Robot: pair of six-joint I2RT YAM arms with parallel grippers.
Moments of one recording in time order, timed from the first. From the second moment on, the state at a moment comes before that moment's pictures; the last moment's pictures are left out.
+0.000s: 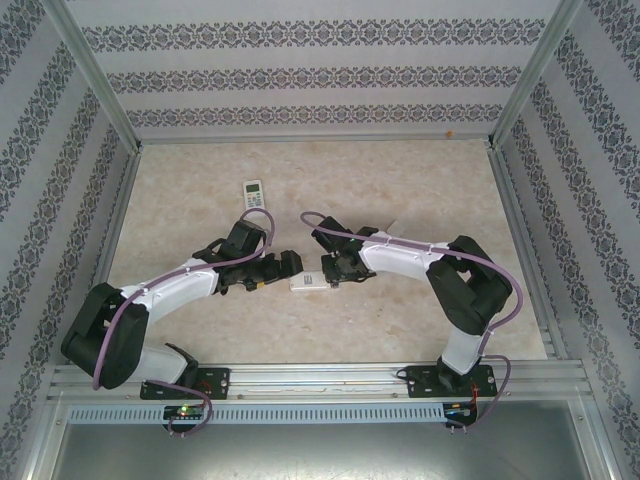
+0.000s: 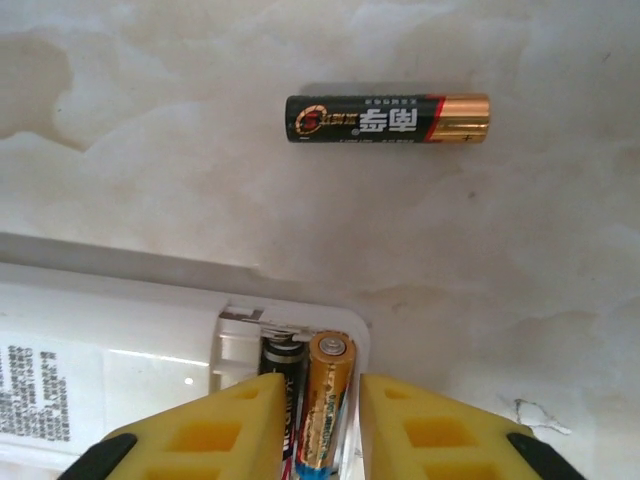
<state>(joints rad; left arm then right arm) -0.49 1.38 0.70 -0.27 0.34 -0.79 0.77 1.78 1.10 -0.61 0.03 0.66</state>
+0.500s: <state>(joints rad) -0.49 1.54 0.79 -0.31 0.37 -0.76 0.73 1.78 1.12 -0.63 0.01 0.68</state>
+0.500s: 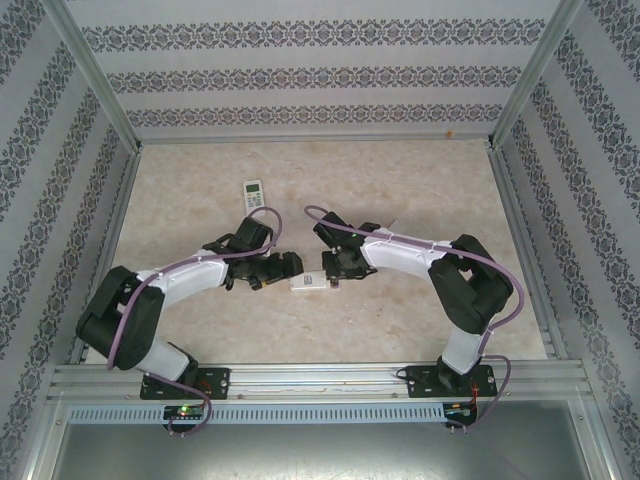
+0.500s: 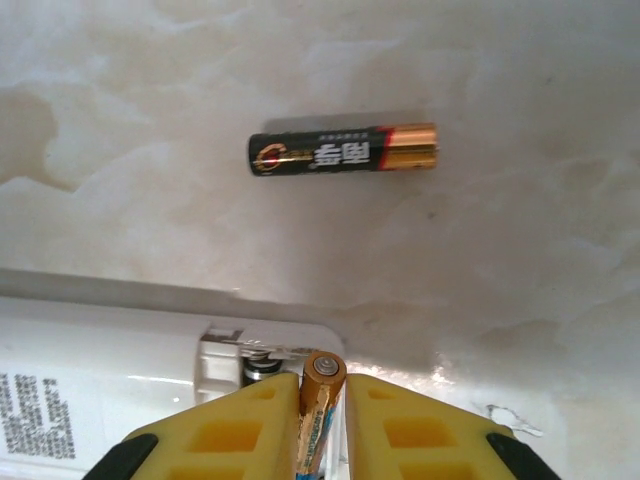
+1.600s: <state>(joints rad) -0.49 1.67 0.79 -0.22 0.52 -0.88 0.73 1.77 1.10 -0.64 -0.04 0.76</state>
